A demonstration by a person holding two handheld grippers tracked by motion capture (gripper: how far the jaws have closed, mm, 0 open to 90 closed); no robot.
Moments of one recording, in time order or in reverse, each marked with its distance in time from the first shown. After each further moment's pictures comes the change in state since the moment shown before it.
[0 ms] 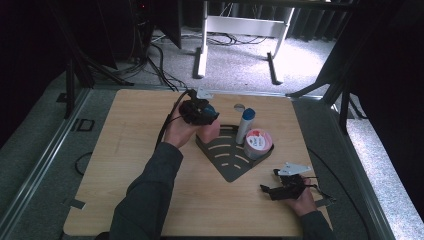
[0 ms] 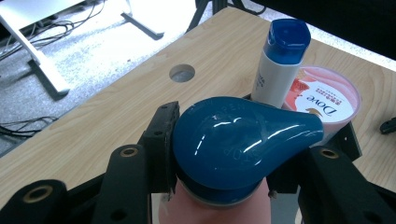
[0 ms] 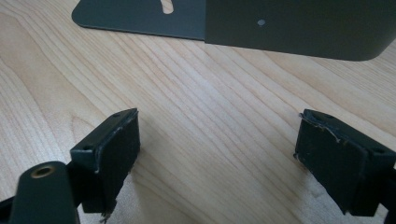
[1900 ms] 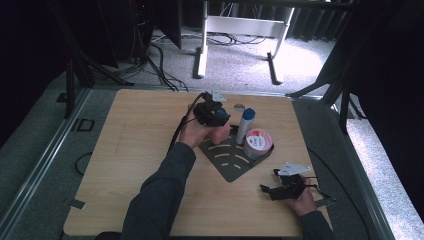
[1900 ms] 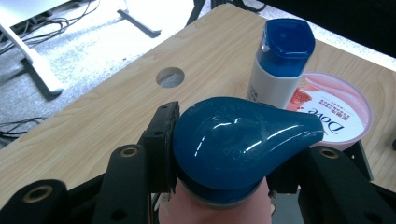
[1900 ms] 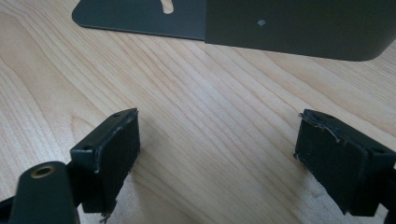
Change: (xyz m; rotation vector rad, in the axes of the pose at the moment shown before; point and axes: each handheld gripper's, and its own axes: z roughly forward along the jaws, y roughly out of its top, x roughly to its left) left arm -0.018 0.008 0.040 0.014 -0.001 -0.001; right arm 0.000 0.000 0.000 0.000 0.001 -0.003
